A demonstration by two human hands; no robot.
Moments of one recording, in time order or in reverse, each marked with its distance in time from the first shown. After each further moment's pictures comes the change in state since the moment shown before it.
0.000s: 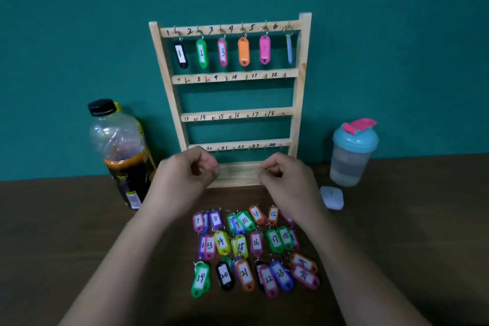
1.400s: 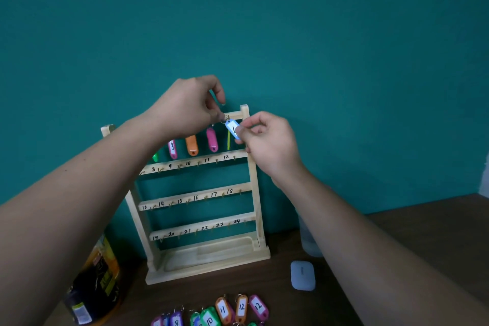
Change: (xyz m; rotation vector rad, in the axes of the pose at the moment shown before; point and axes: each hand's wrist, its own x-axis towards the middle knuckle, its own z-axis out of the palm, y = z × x) left_hand 0.210 0.202 -0.054 0.305 -0.024 0.438; right_hand 0.152 -0.080 -0.118 0.397 0.265 -0.121
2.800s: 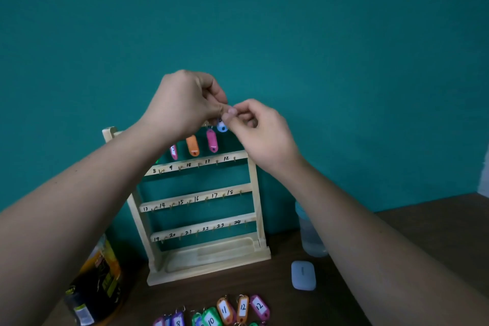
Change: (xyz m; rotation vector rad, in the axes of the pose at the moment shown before) left_hand -0.018 0.025 -0.010 -0.190 0.135 -0.097; right_hand -0.005 -0.028 -0.007 -0.113 -0.089 -0.218
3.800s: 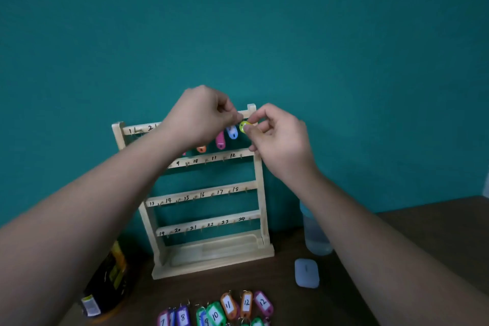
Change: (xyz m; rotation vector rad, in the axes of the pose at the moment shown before) left_hand -0.010 -0.005 0.012 0.069 -0.162 -0.071; right_hand -0.015 0.014 -0.002 -0.060 0.104 -0.007
